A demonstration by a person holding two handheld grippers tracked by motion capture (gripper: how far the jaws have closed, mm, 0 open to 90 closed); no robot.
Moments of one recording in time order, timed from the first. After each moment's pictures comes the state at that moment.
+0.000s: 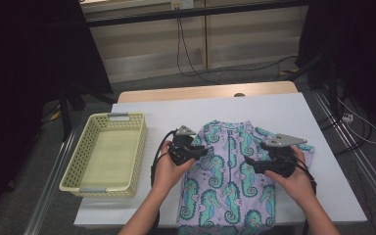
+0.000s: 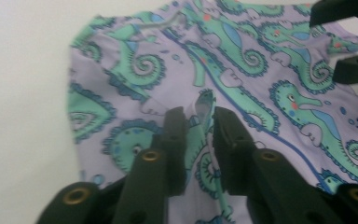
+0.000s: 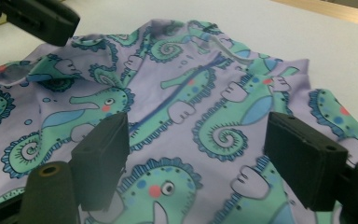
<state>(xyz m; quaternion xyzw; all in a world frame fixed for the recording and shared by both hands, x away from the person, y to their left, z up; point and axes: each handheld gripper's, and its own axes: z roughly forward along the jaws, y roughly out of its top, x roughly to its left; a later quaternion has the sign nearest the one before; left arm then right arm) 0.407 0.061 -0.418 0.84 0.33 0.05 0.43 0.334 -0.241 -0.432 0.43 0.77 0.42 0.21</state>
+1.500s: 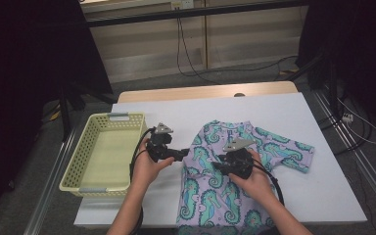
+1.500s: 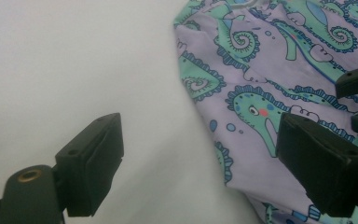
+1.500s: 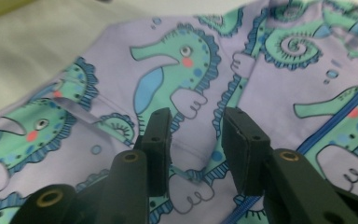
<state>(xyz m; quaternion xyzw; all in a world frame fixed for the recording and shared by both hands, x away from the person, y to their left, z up) 0.427 0.119 -0.424 0.84 0.35 0.11 0.39 0.356 -0.146 -0.454 0.39 0.82 0.40 0.14</state>
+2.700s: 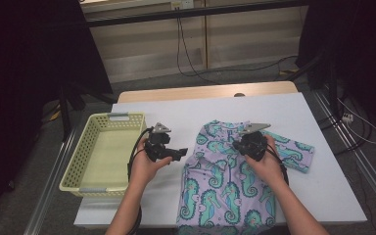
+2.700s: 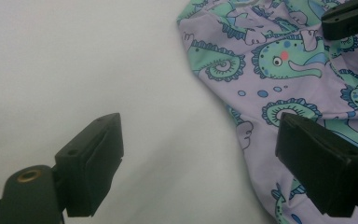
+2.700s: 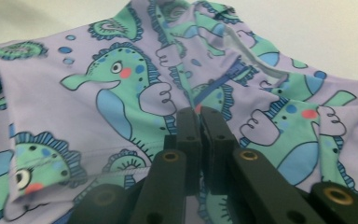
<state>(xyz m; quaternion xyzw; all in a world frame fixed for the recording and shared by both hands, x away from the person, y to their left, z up) 0.429 0.123 -0.425 0.84 0.36 0.11 0.39 0.396 -0.196 -0.448 0.43 0.81 0.35 0.20</state>
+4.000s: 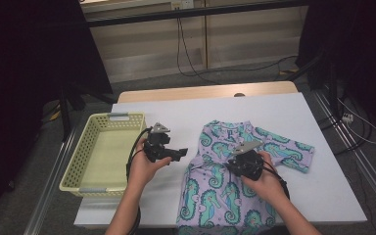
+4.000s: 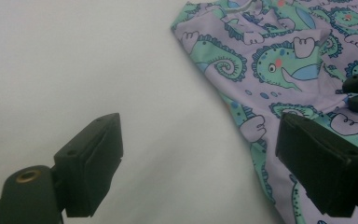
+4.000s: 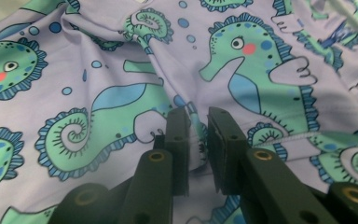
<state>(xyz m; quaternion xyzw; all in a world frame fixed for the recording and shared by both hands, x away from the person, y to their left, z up) 0.425 0.124 -0.420 0.84 0.36 0.10 0.40 0.347 -0.170 -0.453 0.38 0.85 0.34 0.15</state>
